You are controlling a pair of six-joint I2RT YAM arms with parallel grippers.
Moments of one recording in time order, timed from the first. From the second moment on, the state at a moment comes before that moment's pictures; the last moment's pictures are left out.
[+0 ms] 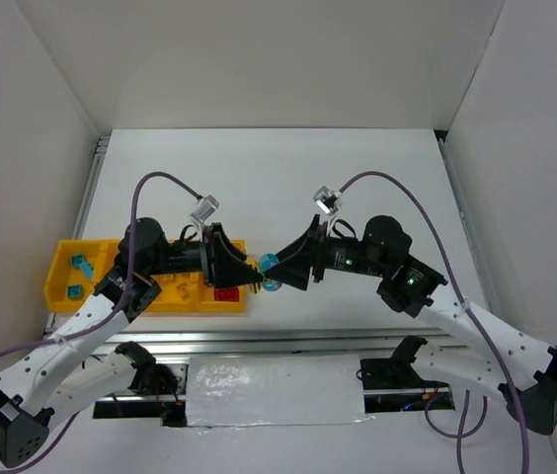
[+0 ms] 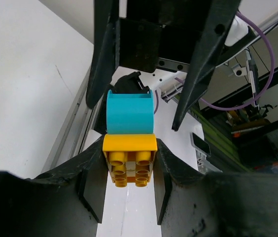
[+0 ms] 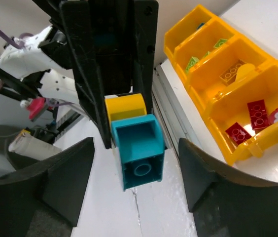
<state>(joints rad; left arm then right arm) -0.56 0.85 0.72 0.15 0.88 -0.74 0.80 0.89 0.82 0.07 -0.53 0.63</state>
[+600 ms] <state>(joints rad) -0.26 0.84 0.86 -0.25 0.75 -0.57 0.54 0.67 0.70 -0.05 -0.37 0.54</state>
